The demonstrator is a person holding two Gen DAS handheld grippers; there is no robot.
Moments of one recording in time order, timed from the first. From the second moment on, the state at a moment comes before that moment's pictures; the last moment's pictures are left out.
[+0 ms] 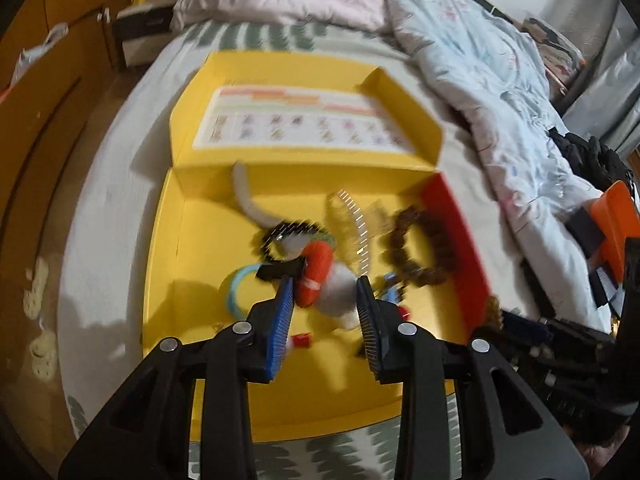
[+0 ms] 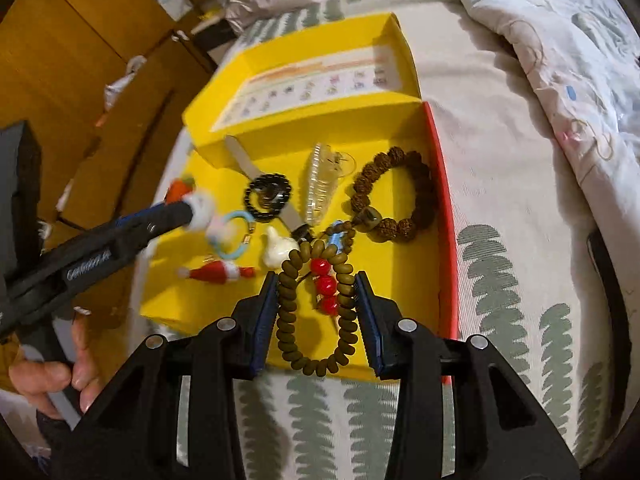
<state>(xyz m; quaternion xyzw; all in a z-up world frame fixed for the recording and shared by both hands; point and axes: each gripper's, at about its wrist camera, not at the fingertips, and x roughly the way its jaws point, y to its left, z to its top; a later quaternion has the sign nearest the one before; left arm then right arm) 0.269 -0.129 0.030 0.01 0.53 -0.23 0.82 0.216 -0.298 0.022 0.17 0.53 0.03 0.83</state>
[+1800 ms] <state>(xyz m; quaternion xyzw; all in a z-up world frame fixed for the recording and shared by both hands) 0.163 -0.085 0.059 0.04 0.39 -0.09 0.91 0.149 -0.263 0.045 0.11 0.45 -0.06 0.88</state>
